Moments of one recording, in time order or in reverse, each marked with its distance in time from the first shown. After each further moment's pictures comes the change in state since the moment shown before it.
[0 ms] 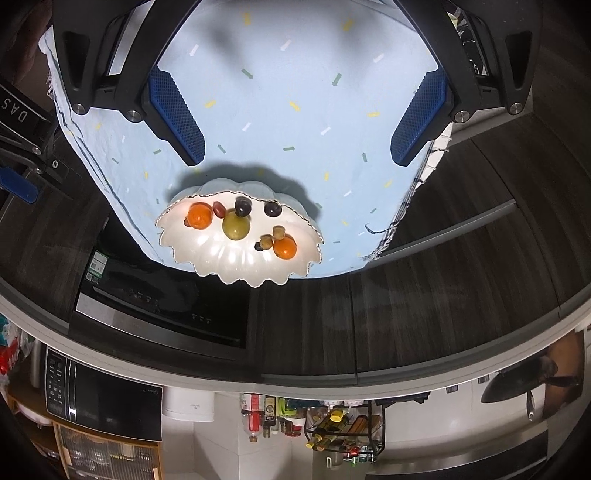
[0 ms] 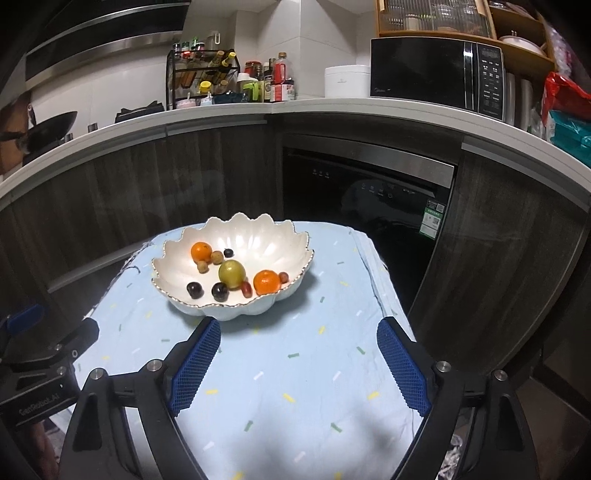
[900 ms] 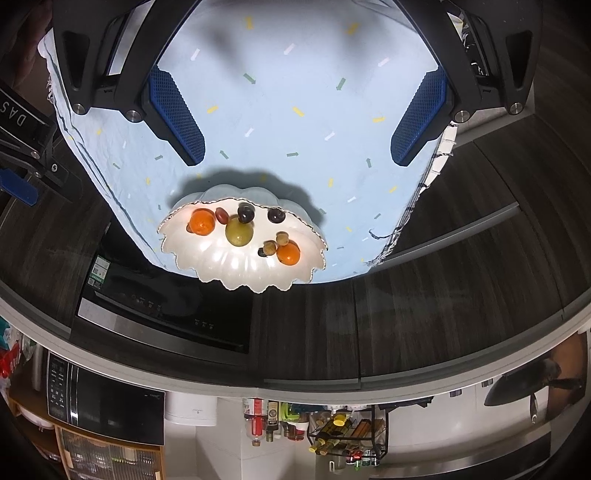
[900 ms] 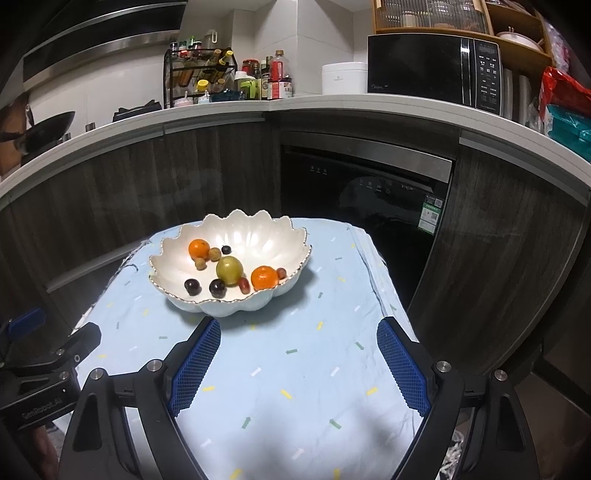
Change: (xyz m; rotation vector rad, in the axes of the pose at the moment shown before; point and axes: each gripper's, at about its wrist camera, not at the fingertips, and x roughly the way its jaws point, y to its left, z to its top) left arm 0.001 -0.001 -0.005 0.006 0.011 -0.008; right arm 0.002 -0.002 -0.006 0.008 0.002 -0.004
